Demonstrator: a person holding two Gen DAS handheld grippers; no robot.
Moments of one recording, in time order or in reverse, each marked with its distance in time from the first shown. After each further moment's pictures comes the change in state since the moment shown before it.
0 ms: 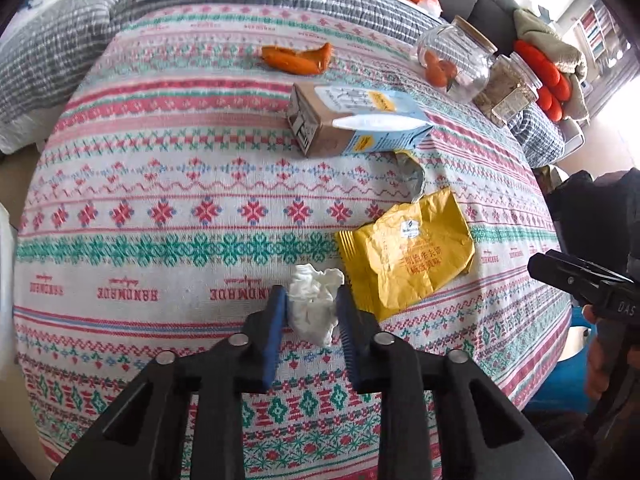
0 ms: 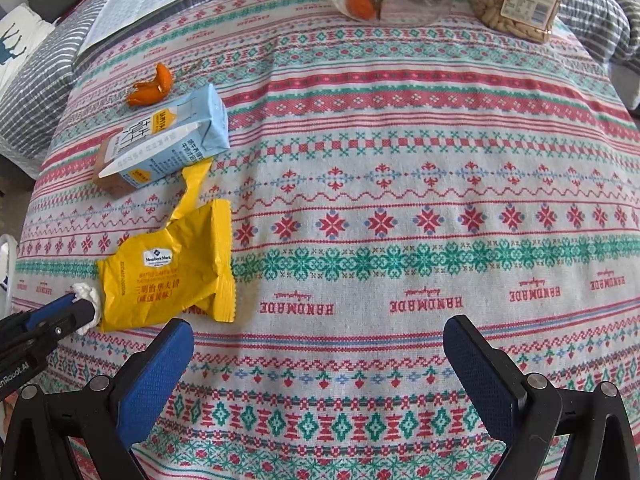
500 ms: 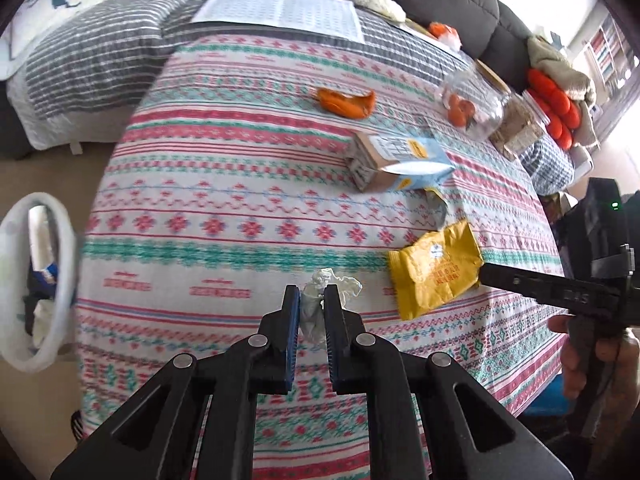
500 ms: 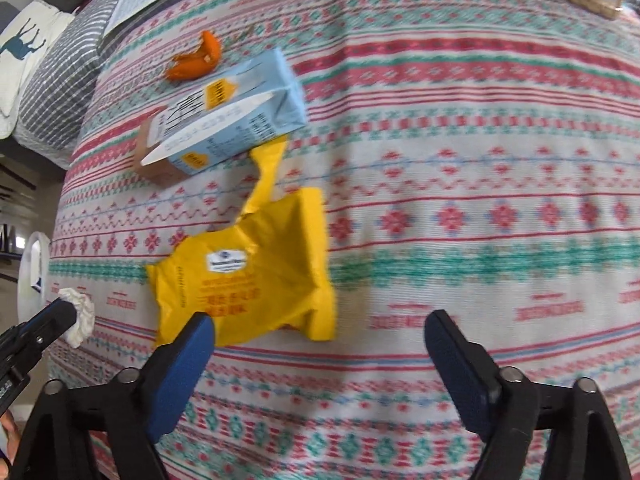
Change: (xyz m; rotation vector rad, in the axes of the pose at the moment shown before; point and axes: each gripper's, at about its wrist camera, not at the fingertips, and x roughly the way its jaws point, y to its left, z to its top) left arm -0.051 0.046 -0.005 -0.070 -0.082 0.036; right arm 0.035 0.042 0.012 0.013 0.088 0.132
